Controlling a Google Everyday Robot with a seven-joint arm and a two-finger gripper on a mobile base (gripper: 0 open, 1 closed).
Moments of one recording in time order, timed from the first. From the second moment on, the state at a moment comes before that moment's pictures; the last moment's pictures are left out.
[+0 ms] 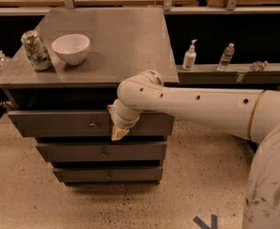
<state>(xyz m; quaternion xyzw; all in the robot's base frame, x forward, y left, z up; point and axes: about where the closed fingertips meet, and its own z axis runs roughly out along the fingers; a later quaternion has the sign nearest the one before) 0.613 0.080 0.638 -0.79 0.57 0.01 0.23</state>
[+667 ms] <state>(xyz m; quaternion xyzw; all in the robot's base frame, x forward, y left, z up) 0.613 0.080 0.643 -0.79 0.57 0.01 0.23</state>
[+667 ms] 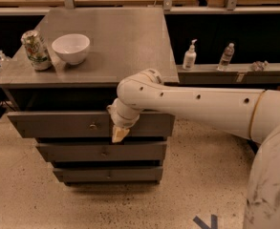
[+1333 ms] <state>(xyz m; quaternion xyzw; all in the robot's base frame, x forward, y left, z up) 0.612 0.080 0.645 -0.79 0.57 0.01 0.23</state>
